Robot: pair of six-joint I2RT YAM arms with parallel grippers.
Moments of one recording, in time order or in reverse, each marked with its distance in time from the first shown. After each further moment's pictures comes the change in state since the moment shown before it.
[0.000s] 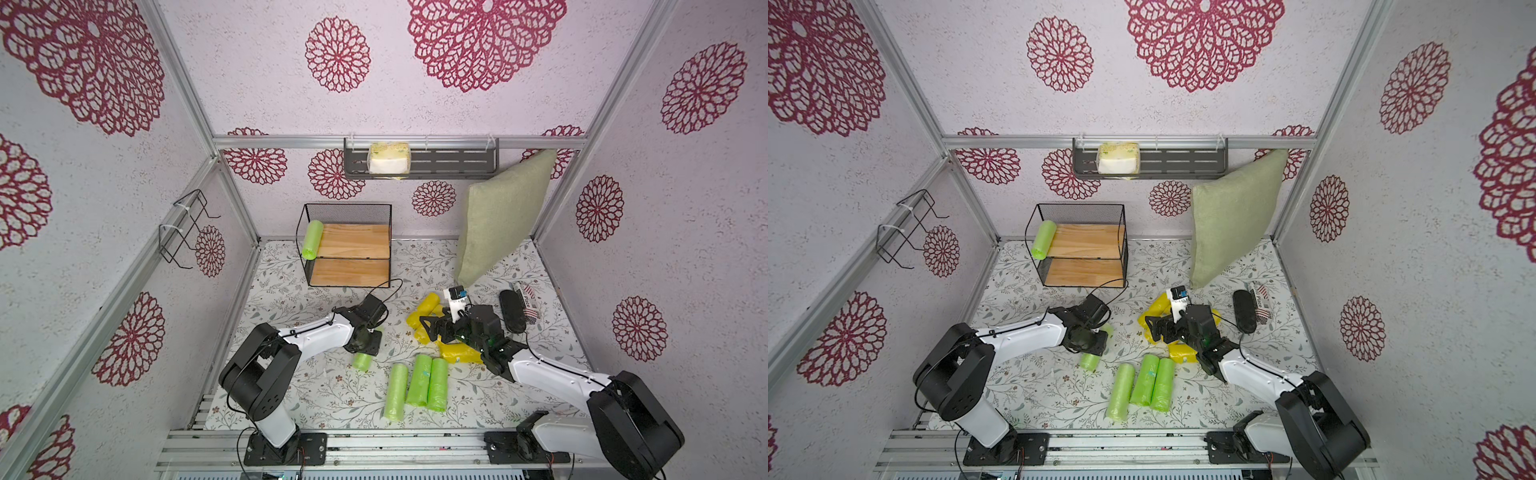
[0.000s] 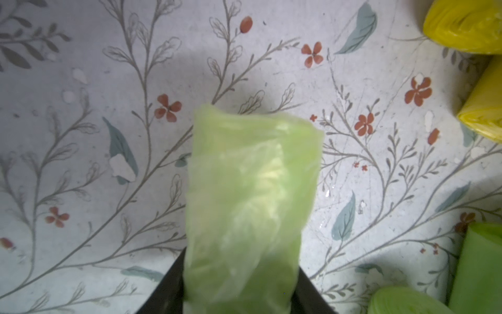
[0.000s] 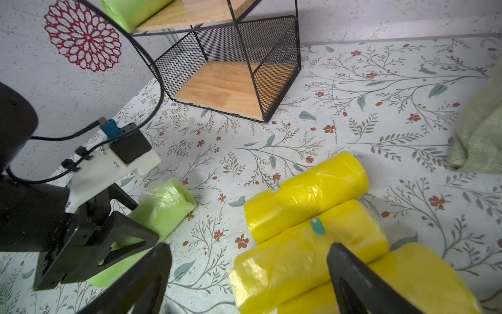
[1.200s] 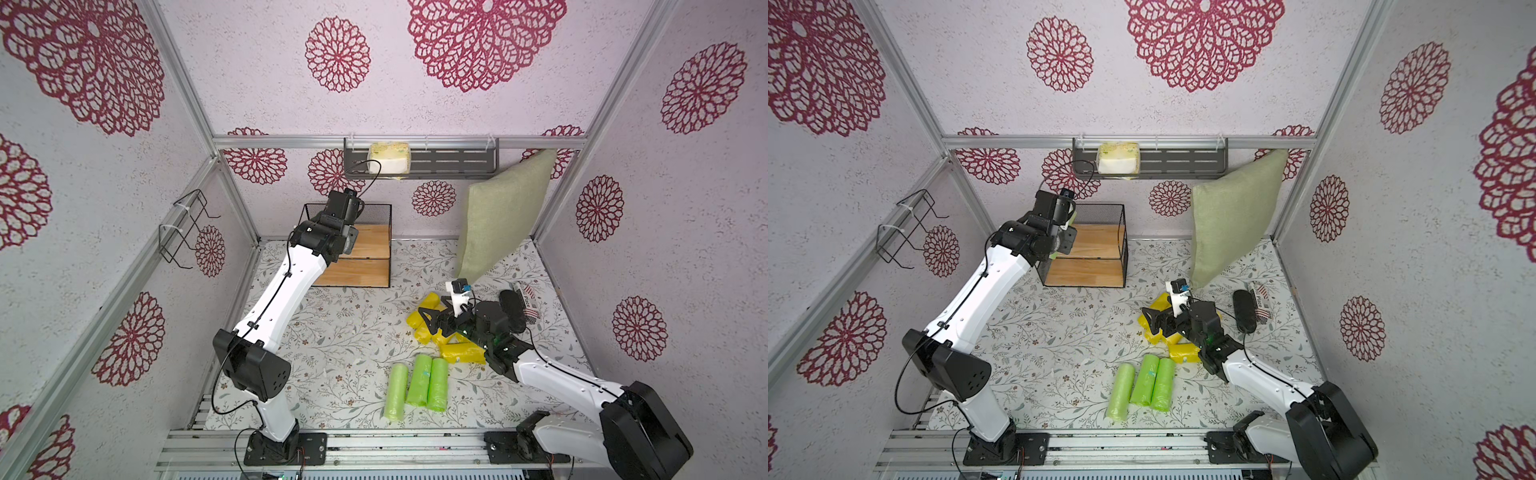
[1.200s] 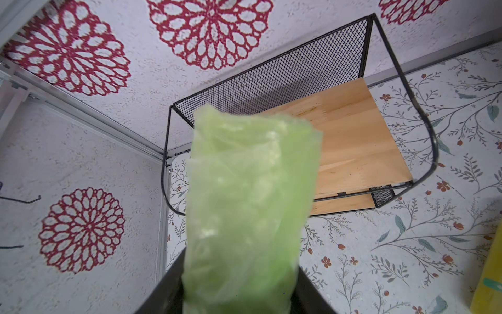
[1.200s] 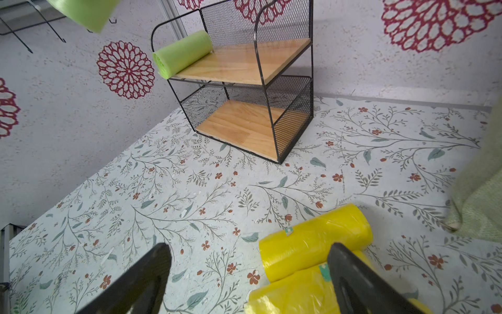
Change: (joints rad) left arm 0.245 0.130 1.046 -0.381 -0.457 0.502; right arm 0.000 -0.062 0.029 0.058 -0.029 -0.045
